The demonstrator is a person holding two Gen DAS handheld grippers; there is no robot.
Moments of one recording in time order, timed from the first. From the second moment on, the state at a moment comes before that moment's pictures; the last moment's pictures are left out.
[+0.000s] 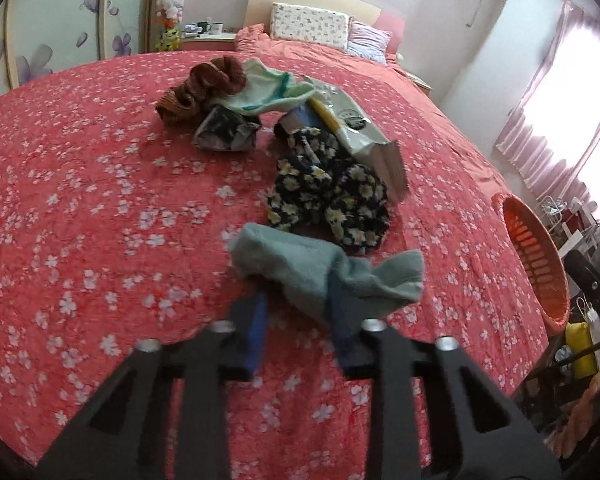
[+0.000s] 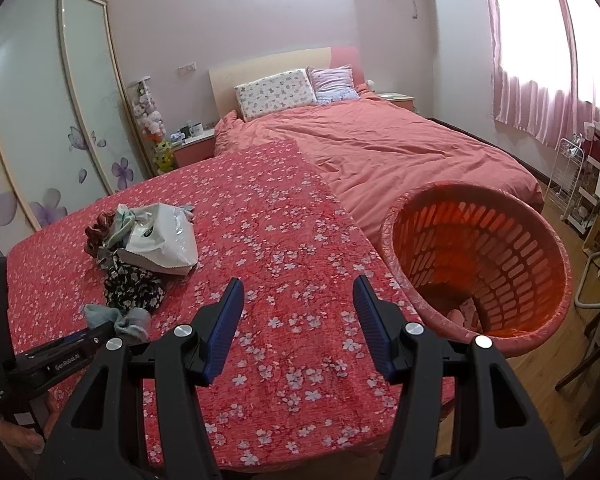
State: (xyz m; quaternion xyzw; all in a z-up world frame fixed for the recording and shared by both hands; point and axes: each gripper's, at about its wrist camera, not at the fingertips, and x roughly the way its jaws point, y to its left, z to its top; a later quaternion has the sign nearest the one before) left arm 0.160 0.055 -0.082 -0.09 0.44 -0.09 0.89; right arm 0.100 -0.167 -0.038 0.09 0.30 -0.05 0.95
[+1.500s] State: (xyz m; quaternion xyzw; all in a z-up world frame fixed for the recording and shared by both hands) left arm 0.153 0.198 -0.033 -0.14 0.36 -0.02 0.92; right arm 0.207 -0.026 -0.062 0.00 0.36 0.06 0.93
